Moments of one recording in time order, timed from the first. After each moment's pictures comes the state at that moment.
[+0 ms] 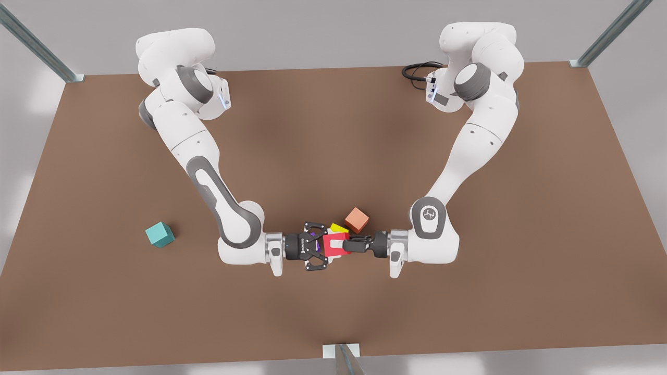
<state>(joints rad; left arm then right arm) -0.06 1.10 -0.69 -1.03 -0.92 2.14 -0.07 0.17 1.03 0.44 -1.13 1.39 2.13 -2.01</state>
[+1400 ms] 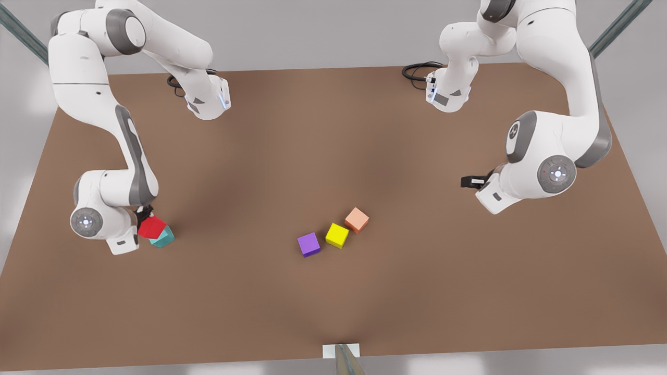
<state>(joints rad) -0.05 0.31 -0.16 -1.46 0.02 1.43 -0.10 -0.37 0.45 0.28 -1.81 -0.31 1.98 -0.97</state>
